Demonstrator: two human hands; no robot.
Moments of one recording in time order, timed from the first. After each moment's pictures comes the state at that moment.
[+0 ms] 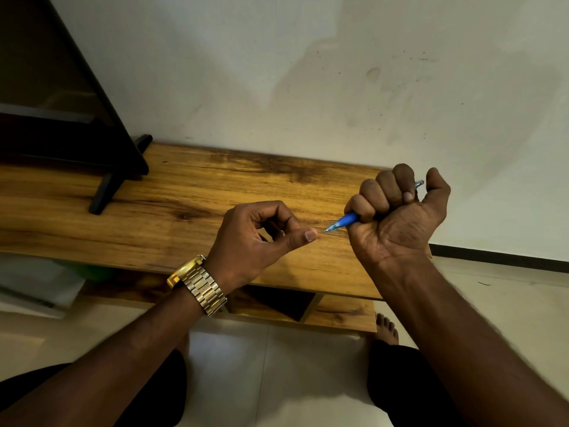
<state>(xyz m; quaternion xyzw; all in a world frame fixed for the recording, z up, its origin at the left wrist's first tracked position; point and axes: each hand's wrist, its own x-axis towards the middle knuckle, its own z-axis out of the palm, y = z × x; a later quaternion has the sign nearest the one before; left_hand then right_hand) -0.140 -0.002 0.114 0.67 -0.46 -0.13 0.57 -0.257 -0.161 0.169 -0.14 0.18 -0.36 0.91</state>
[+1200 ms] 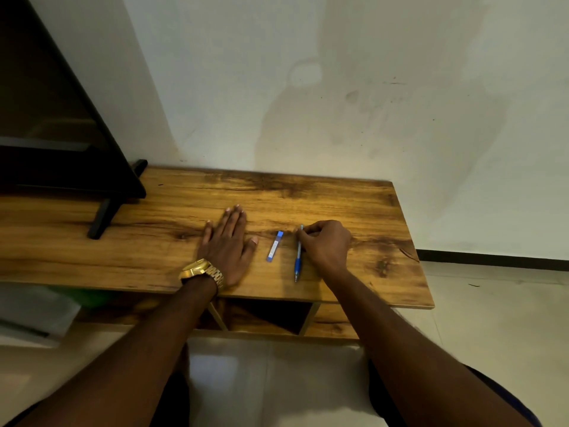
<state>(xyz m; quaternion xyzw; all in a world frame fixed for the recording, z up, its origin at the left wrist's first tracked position) -0.044 -0.009 -0.013 0.91 -0.41 -0.05 0.10 -0.197 -0.180 0.027 -0.77 0.47 -0.21 0.38</state>
